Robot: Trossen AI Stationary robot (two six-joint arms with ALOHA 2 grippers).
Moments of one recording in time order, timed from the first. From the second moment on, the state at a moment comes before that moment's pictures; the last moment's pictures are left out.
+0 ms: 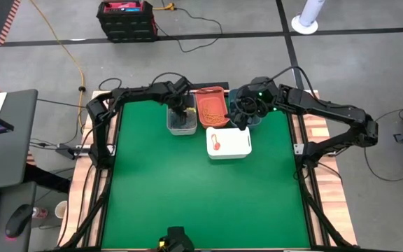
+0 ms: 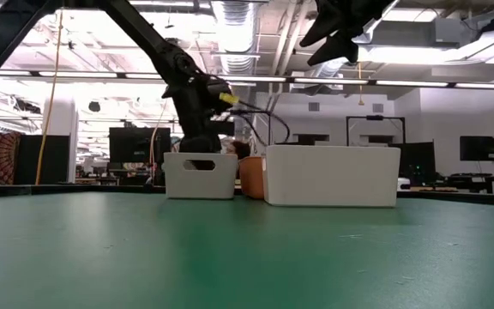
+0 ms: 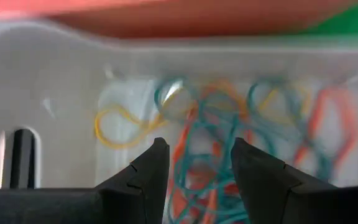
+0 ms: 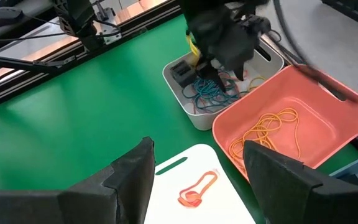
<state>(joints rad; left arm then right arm) 0.63 1.94 1.40 -0.58 0.08 0.56 -0.35 1.28 1.26 -0.59 -0.10 0.20</state>
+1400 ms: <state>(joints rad) 0.65 2.12 1.57 -0.73 0.02 0.59 -0.33 1.28 1.26 -0.60 -0.10 0.24</state>
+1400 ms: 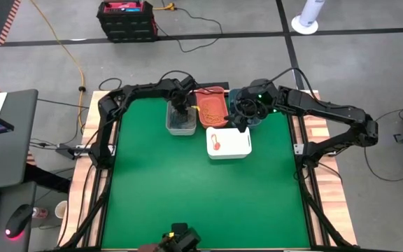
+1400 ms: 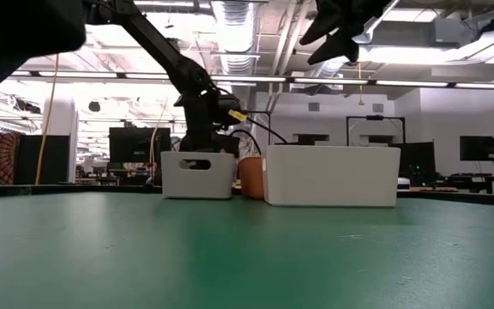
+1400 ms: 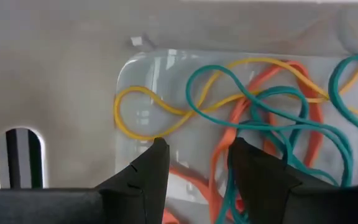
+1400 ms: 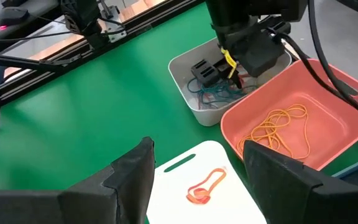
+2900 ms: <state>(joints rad) 0.68 2.13 2.17 -1.38 0.28 0.48 -0.33 1.28 1.26 -0.60 -0.08 0.18</state>
